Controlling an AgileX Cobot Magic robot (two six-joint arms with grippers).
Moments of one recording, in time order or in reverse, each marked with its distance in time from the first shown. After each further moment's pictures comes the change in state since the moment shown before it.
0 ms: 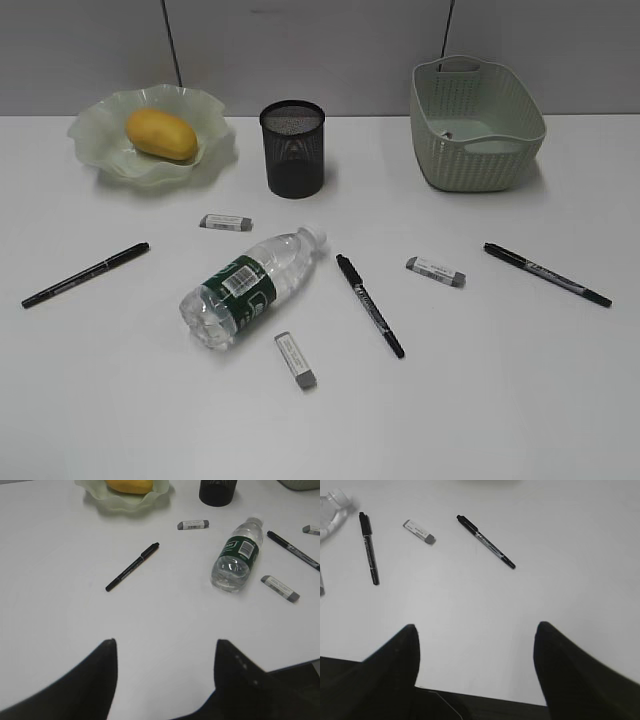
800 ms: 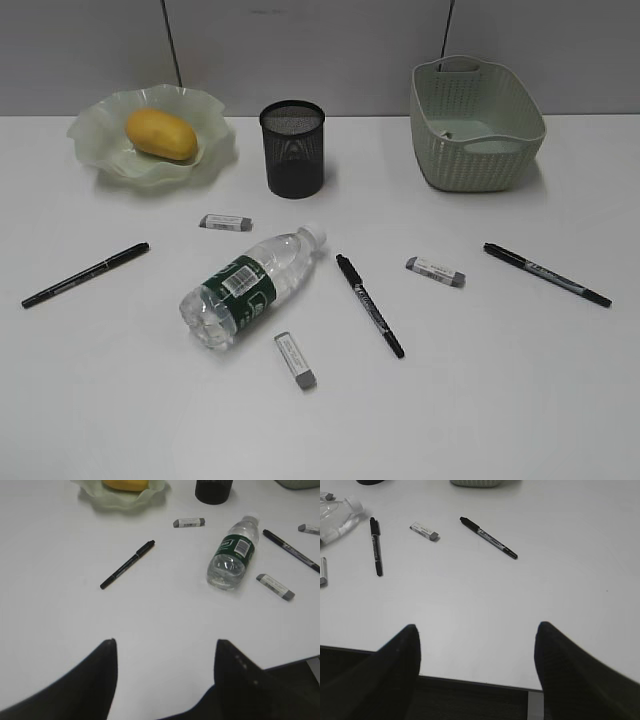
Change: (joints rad) left arm 0.000 0.036 0.000 -0.017 -0.006 -0.001; right arm 0.000 -0.720 0.405 0.004 0.017 0.020
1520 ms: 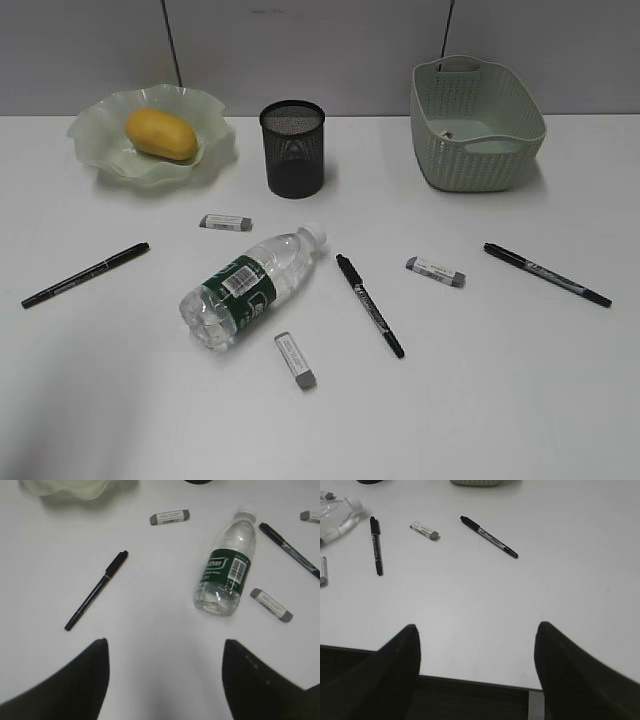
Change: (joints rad) left arm -0.130 0.814 -0.287 -0.009 -0.244 0.024; right arm 0.000 -0.001 0.003 0.000 0.001 0.000
